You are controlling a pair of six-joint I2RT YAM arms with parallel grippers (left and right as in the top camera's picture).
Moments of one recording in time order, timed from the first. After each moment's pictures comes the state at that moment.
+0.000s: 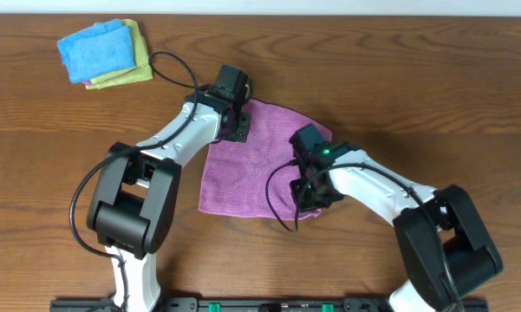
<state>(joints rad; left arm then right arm) -0.39 2.03 1.37 -0.57 0.02 -0.17 0.54 1.78 0.98 -0.77 -0.14 0.28</state>
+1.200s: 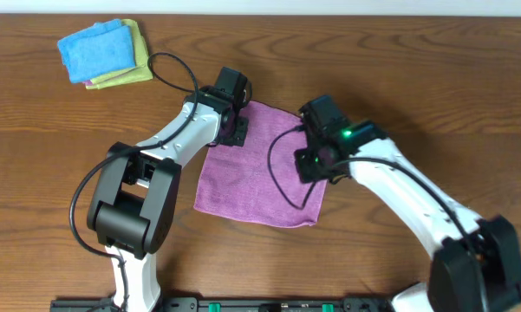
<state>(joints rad) -0.39 2.03 1.37 -0.64 0.00 -0.17 0.47 1.63 1.17 -0.87 -0.05 0.28</state>
